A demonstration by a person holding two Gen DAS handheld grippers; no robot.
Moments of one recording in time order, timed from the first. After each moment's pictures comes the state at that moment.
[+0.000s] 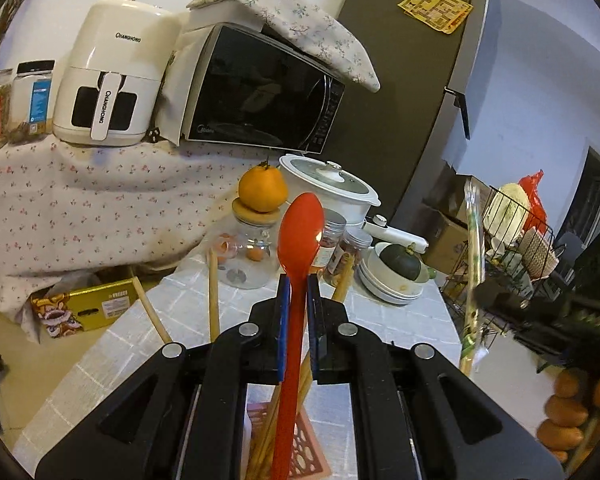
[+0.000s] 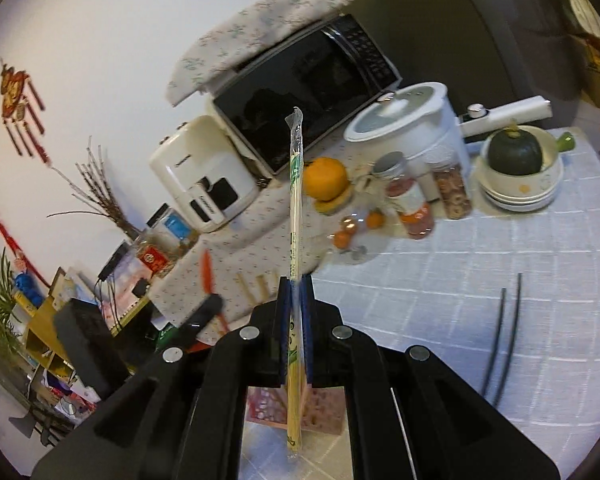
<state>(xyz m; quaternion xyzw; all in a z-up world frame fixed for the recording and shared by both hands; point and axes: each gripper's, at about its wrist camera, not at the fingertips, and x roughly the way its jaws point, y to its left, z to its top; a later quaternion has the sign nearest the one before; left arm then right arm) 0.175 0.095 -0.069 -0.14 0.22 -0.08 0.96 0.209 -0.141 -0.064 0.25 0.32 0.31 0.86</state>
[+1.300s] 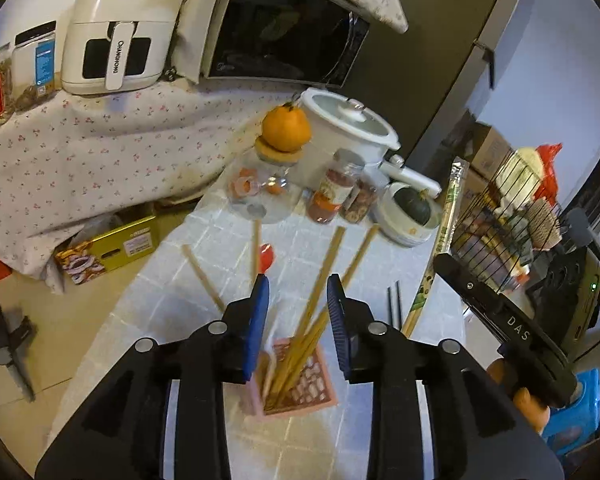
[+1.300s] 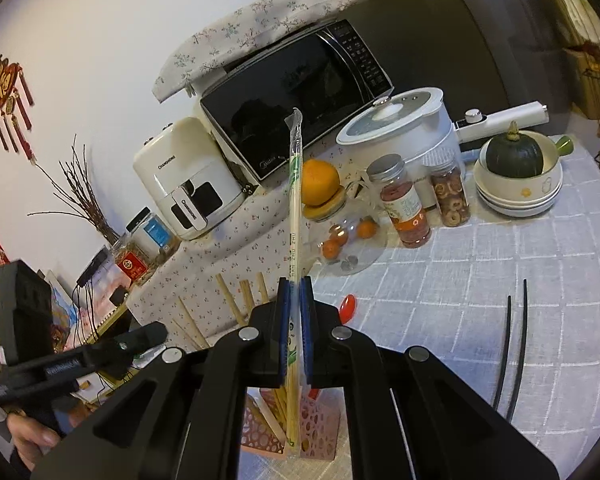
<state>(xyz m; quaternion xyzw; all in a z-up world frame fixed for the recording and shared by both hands) 0.178 0.125 -0.038 -0.15 0.39 -0.07 0.91 0.224 -0.120 -0.090 0.24 0.31 0.27 0.88</state>
